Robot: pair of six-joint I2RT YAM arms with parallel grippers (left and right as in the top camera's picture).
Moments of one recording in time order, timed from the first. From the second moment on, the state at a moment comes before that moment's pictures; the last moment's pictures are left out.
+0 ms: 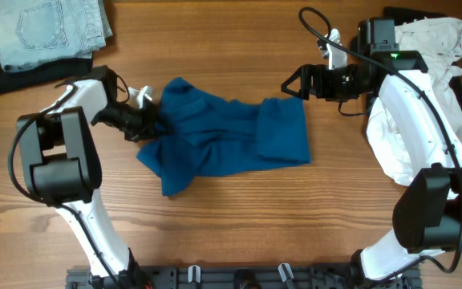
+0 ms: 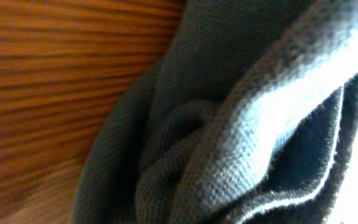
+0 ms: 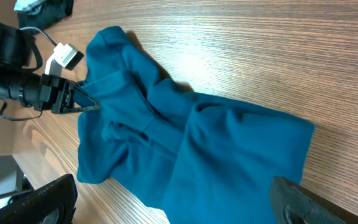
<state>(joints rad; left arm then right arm) 0.14 2.17 1.38 -0.94 0.71 0.03 0.04 1.79 1.46 -0.88 -0.68 0.00</state>
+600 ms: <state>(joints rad) 0.24 2.18 1.88 -1.29 0.39 -0.13 0.09 1.79 1.42 -0.79 -0.55 0.00</state>
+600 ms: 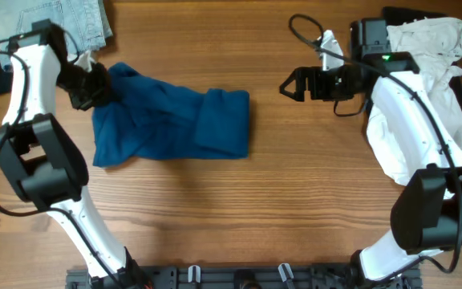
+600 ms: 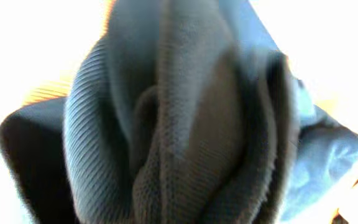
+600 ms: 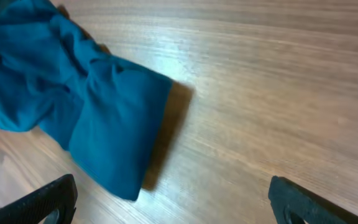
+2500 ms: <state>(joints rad) -0.55 2.05 1.88 -1.06 0.39 -0.35 0.07 1.93 1.36 -0.76 -0.49 0.16</state>
